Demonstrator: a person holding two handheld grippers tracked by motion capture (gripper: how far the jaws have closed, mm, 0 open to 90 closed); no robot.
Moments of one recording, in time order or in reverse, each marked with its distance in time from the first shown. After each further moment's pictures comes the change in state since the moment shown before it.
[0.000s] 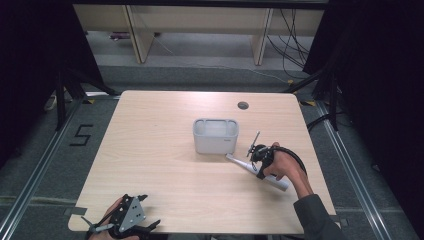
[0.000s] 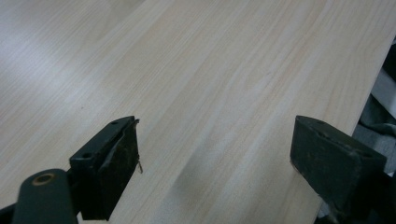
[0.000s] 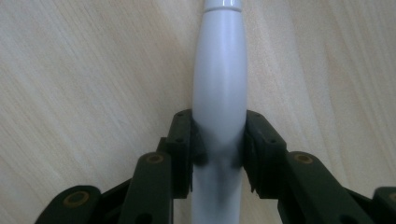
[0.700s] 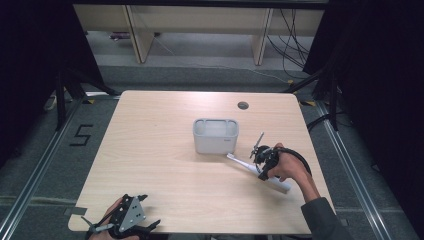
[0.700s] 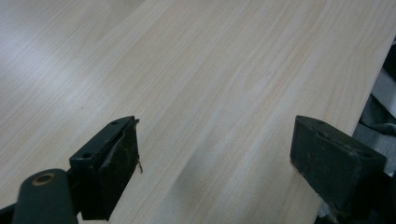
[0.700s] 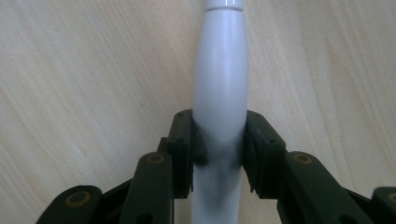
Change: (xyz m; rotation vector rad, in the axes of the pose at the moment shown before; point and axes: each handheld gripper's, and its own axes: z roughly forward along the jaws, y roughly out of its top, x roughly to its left) left arm 0.000 0.000 0.000 0.005 0.003 0.004; right arm 0.007 -0.013 -0.013 -0.045 -0.009 -0.042
